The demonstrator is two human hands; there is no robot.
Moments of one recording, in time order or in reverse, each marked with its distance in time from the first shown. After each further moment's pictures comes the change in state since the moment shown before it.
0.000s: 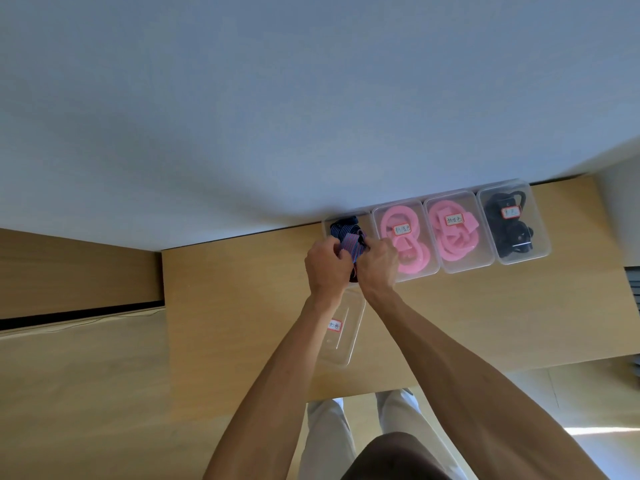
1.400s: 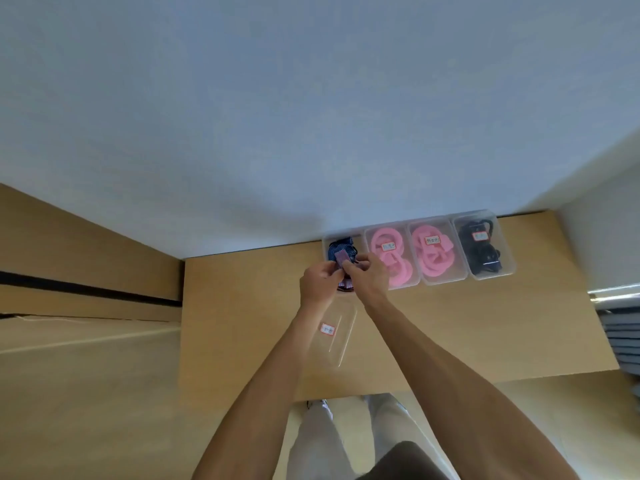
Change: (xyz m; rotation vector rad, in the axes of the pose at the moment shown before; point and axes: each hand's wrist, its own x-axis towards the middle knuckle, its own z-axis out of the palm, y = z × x) left_hand -0.060 0.015 -0.047 -0.226 -0.148 -0.090; right_hand -0.057 -0.009 -0.063 0.622 -0.183 0.099
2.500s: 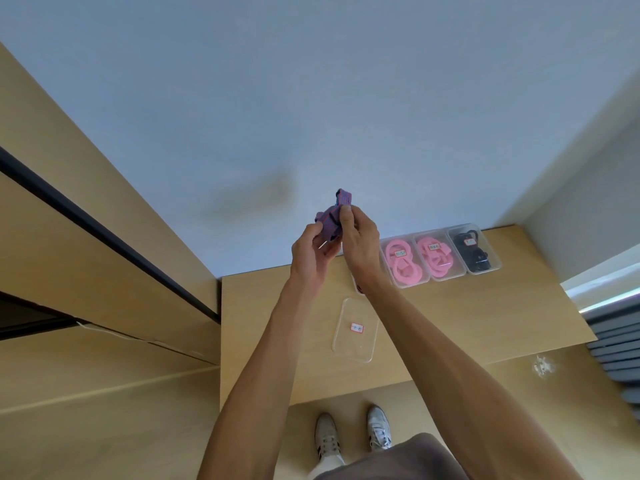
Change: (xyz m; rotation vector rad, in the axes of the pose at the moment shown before) left_hand -0.084 0.043 -0.170 -1.179 -0.318 0.104; right_hand -0.180 -0.133 0.061 0.198 0.010 -0.513
